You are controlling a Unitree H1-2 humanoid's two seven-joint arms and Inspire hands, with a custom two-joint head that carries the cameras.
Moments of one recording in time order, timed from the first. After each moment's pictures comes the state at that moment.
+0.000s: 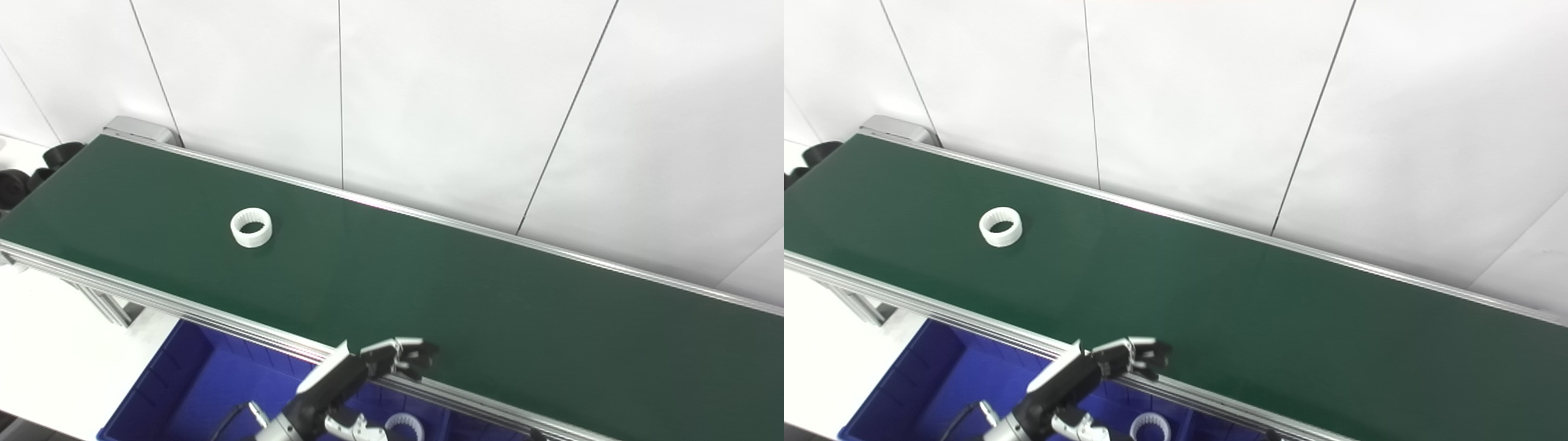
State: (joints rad) left arm 0.24 0.18 -0.20 -0.09 0.00 -0.43 -0.32; right arm 0.46 -0.13 0.34 0.07 -0.36 -0.41 -0.27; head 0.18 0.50
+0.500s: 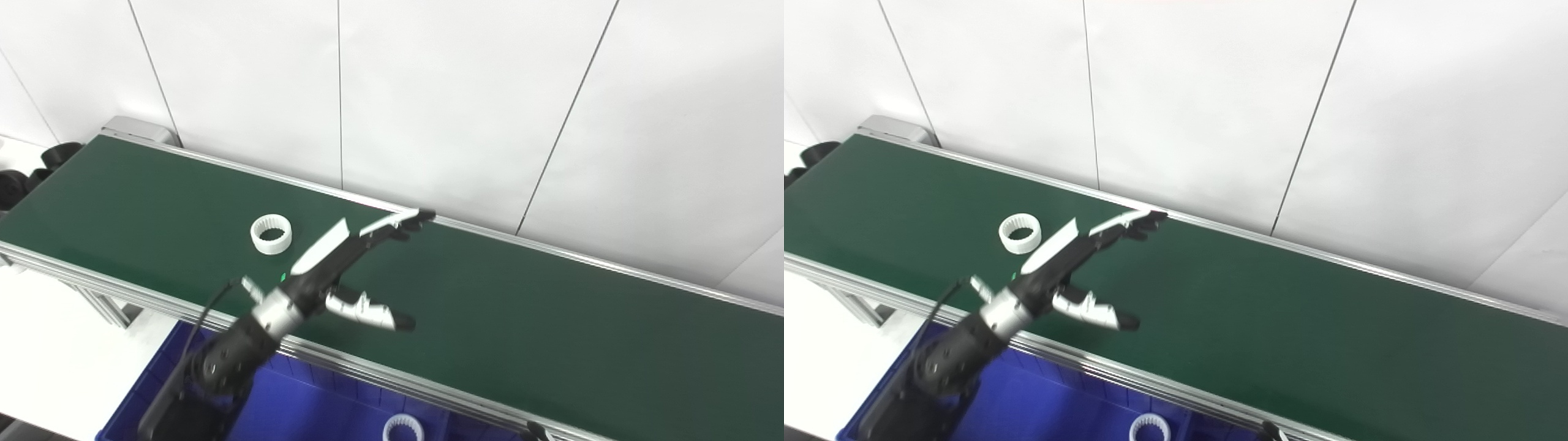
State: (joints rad) left arm -0.10 0.27 -0.07 -0.20 0.23 -0.19 -0.29; right arm 0.43 -0.17 0.45 0.07 -0.35 -0.41 -0.42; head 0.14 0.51
